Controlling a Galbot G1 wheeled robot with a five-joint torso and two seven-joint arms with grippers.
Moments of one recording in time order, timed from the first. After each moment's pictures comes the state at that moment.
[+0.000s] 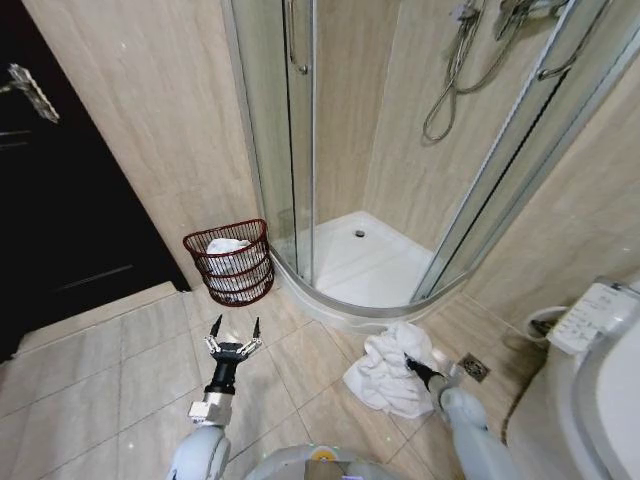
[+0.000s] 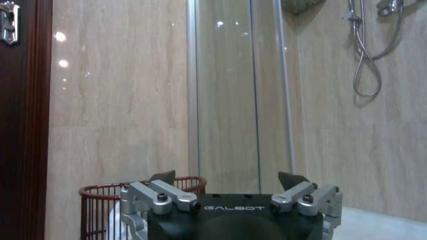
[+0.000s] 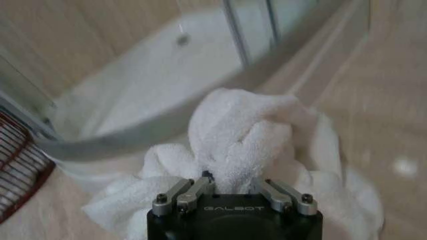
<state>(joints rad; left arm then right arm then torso) 1.69 -1.40 -0.54 -1.97 -0.09 -0.45 -0.05 -1.37 1.30 0.68 1.52 0.65 -0.29 -0.12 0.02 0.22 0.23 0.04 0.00</state>
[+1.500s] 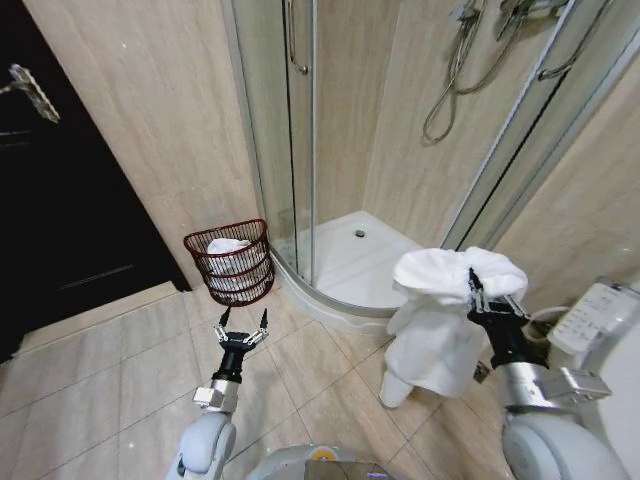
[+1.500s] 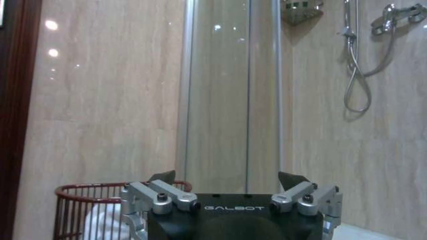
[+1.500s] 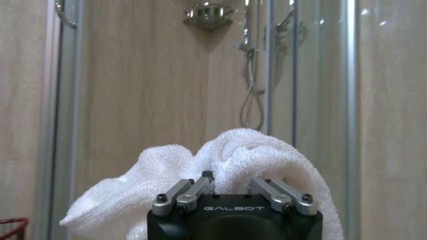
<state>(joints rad) 1.64 -1.40 -0.52 -1.98 -0.16 -0.40 0.01 -1.68 1.37 0.80 2.51 0.30 -0.19 0.09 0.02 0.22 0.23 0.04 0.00</state>
